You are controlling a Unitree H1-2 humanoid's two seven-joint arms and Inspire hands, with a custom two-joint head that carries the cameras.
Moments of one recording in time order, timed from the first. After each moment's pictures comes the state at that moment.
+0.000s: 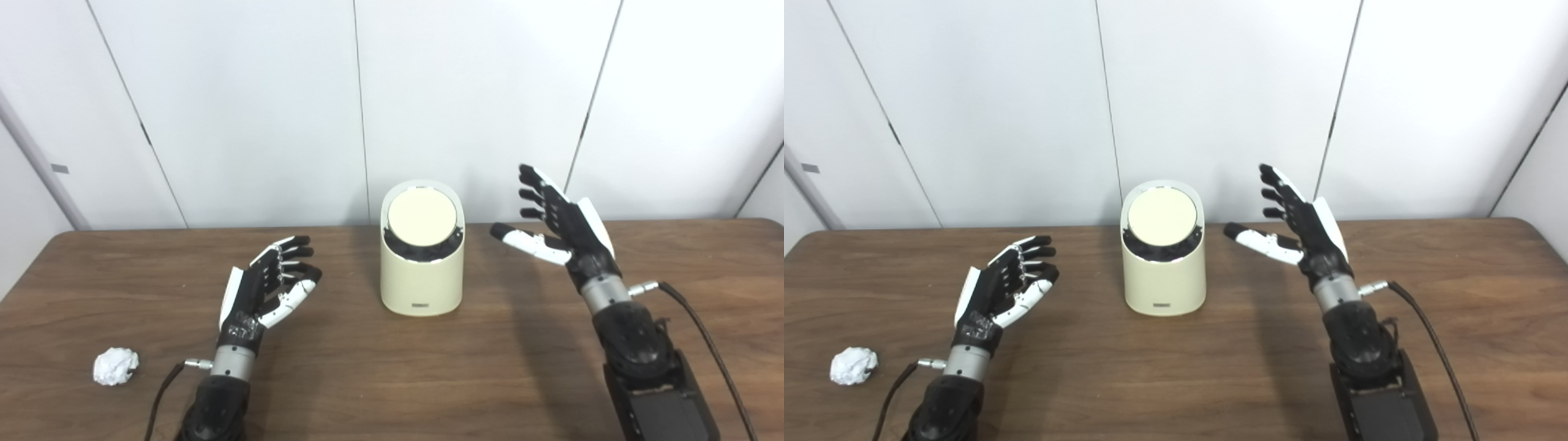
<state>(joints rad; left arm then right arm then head) -0.30 0.16 0.04 0.27 0.08 -0.27 0.02 -0.48 -0.20 0.04 0.04 -0.25 0.16 0.04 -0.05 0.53</state>
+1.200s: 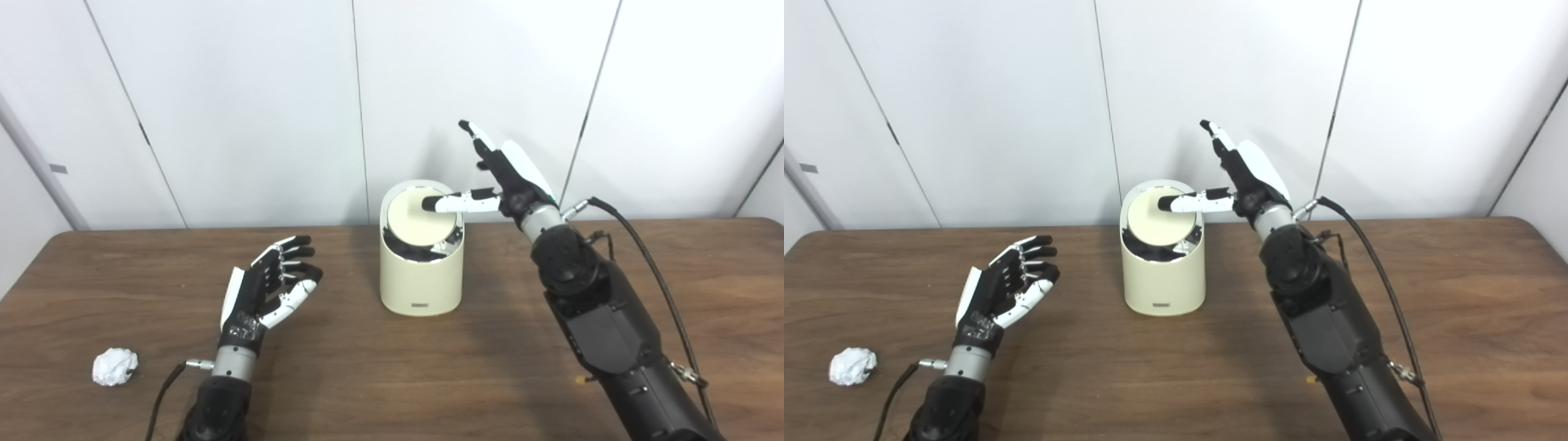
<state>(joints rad) -0.30 0.15 0.04 0.27 0.08 -0.28 0.02 -0.75 -0.19 0.23 0.19 -0.48 0.33 0.07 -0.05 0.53</state>
